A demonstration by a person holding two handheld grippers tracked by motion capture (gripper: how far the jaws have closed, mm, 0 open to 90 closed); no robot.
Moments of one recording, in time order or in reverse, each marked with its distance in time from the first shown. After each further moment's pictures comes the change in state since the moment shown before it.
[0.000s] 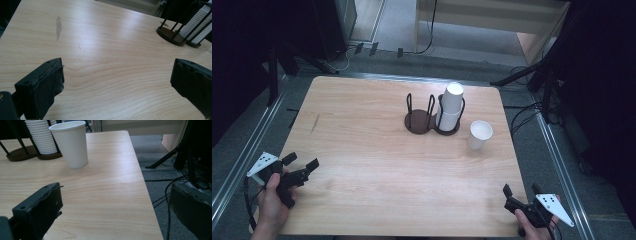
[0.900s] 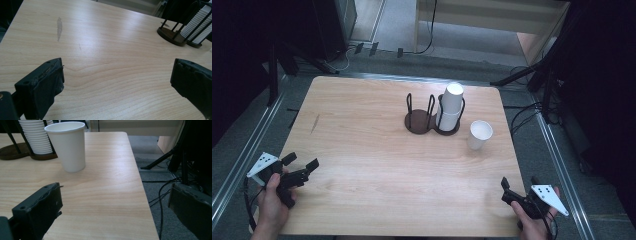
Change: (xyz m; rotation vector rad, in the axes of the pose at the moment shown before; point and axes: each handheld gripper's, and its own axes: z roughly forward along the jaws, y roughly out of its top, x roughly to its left) left arm -0.001 -0.001 -0.001 -0.008 0.007 0.008; right arm 0.007 0.015 0.014 0.024 -0.035 -0.056
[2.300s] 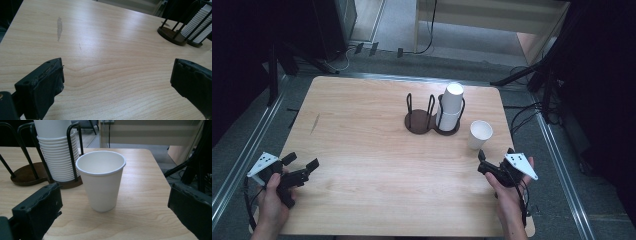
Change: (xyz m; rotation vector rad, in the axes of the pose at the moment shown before) left arm 0.000 0.000 0.000 0.003 0.001 0.002; right arm 0.061 0.048 0.064 -0.040 0.045 -0.022
